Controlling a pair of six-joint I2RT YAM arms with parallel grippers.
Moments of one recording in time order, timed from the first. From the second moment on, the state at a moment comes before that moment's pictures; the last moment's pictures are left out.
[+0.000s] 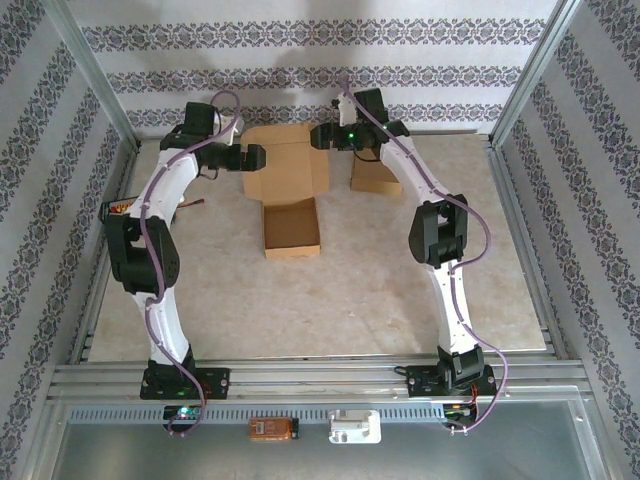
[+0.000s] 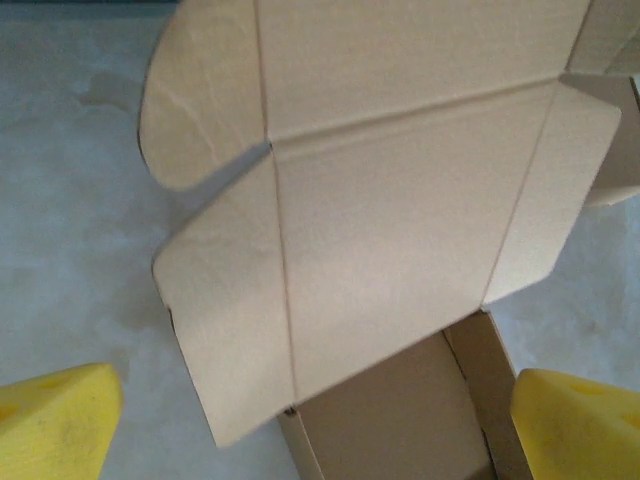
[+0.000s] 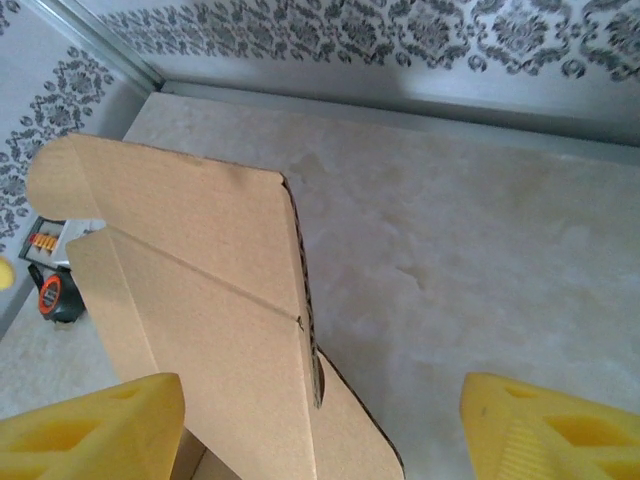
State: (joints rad) left arm -0.05 1.99 1.85 -0.73 0.41 -0.05; right arm 0.30 2.43 2.39 -0.63 -0.54 0.25
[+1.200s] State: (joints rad) left arm -0.05 2.24 2.19 -0.93 0.45 0.00; right arm 0.38 2.47 2.41 -0.71 -0.32 0.29
